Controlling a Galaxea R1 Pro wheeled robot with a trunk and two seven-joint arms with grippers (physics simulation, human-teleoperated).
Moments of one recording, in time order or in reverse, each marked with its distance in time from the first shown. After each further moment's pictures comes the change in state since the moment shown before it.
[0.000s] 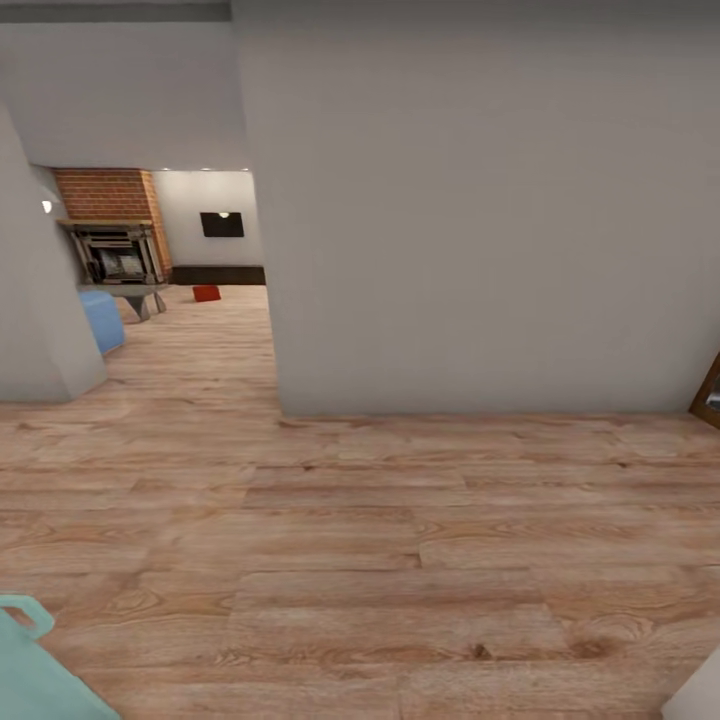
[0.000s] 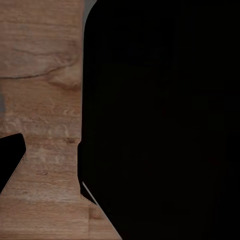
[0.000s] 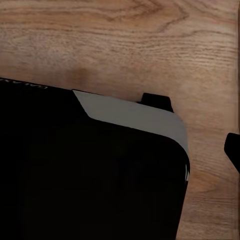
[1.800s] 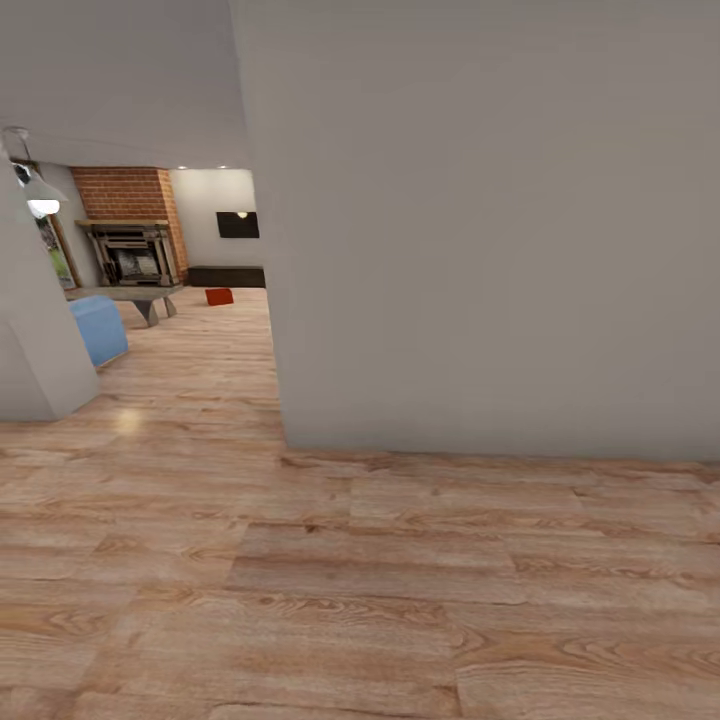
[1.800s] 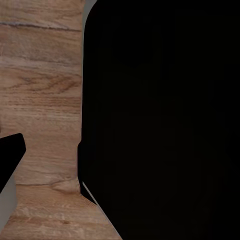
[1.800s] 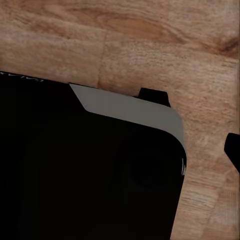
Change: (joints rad) left arm 0.000 0.000 0.000 0.000 0.000 0.000 0.000; right arm 0.006 -0.001 0.002 0.001 0.011 0.007 -0.011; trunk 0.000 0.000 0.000
